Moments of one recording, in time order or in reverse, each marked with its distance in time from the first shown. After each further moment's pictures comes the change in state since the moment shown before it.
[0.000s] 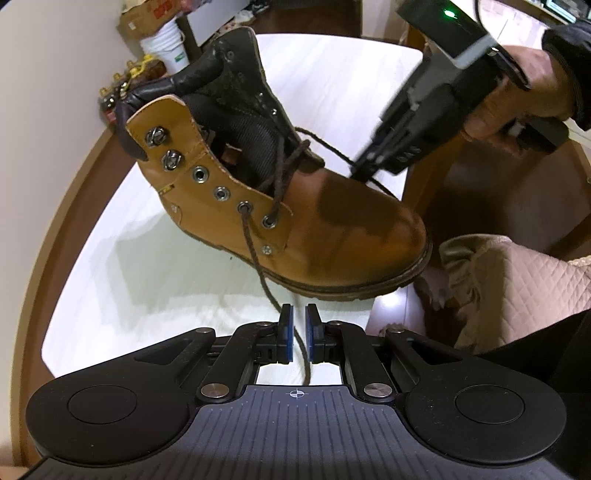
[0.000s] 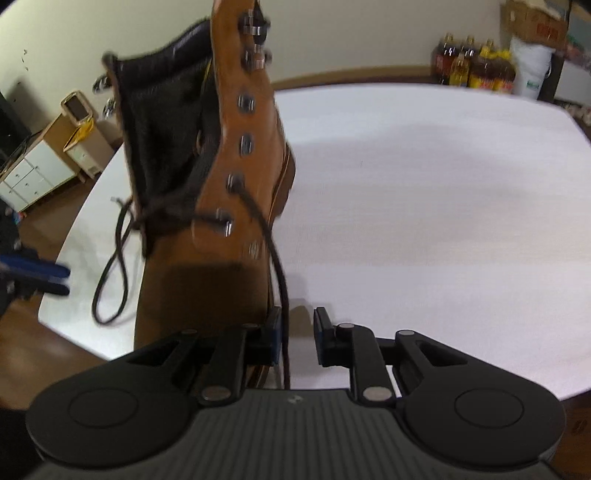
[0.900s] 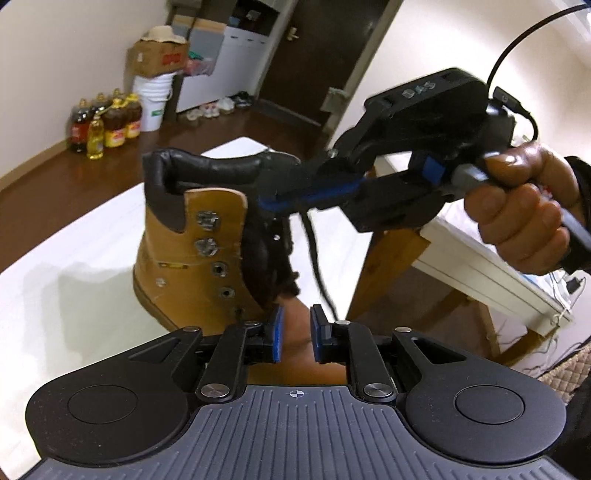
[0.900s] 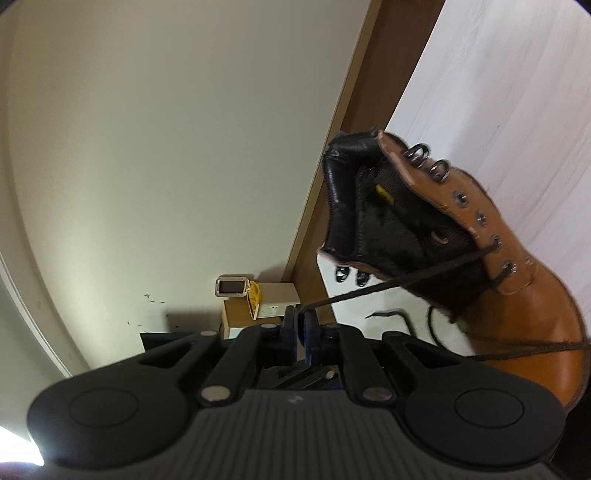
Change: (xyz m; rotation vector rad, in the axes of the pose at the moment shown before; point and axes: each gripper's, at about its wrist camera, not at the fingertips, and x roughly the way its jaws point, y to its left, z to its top) left arm -0.014 0.082 -0.014 -0.315 -0.410 -0.396; right arm -0.052 0.029 0.062 0.836 -0.151 0.707
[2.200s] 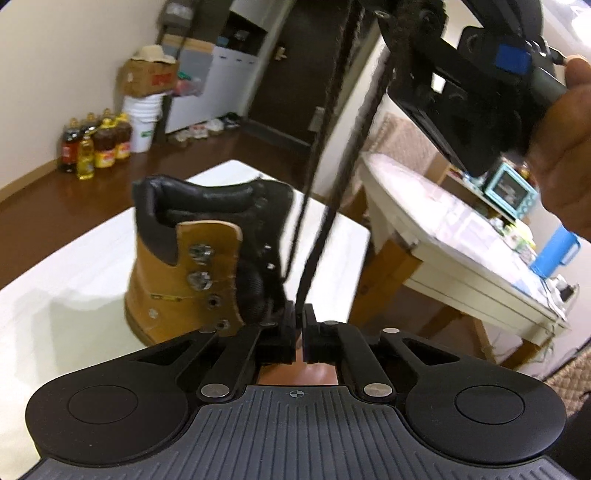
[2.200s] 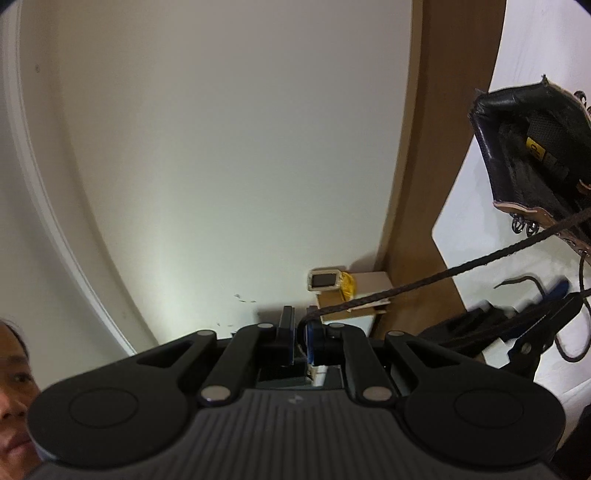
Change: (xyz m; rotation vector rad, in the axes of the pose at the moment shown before) left arm 0.007 0.003 0.007 0.055 -0.038 -0.028; right arm 0.006 0.053 -0.023 0.056 -0.001 0.290
